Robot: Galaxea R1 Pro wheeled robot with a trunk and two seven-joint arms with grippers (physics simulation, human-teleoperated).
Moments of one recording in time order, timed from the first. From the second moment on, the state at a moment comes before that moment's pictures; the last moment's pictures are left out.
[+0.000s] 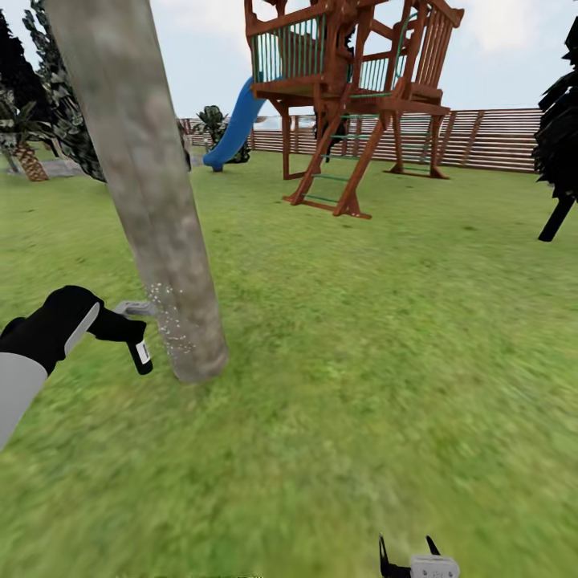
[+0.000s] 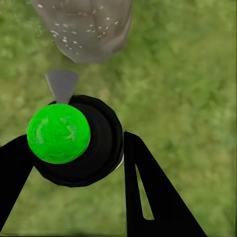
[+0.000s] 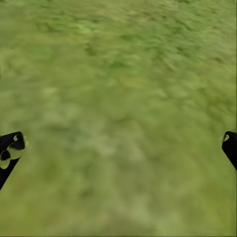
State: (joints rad) left arm -1.22 0.45 -0.37 -0.67 0.16 1.03 -0.45; right arm -0.33 0.02 0.09 -0.02 0.16 -0.99 -0.35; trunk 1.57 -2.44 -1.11
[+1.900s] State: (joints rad) left arm -1.22 0.35 -0.24 -0.63 0.16 1.02 -0.25; right arm -0.33 0.02 0.09 -0.02 0.16 -0.99 -0.35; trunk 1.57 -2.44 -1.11
